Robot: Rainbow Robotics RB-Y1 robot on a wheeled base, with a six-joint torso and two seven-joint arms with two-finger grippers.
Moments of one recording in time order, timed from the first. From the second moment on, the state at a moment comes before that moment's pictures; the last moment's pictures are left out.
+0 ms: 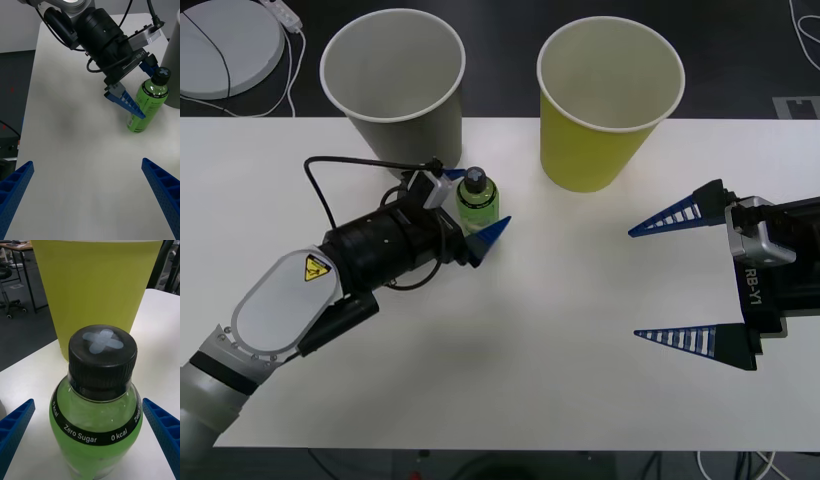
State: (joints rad) right arm -0.08 -0.69 -0.28 -2.24 1.55 -1.57 -0.50; left arm -0.26 0.48 -0.39 -1.62 -1.74 -0.42 0.43
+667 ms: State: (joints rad) right arm -0.08 -0.69 -0.28 -2.24 1.55 -1.57 -0.50; left arm -0.30 0.45 -0.39 -1.60 -1.80 -0.42 0.47
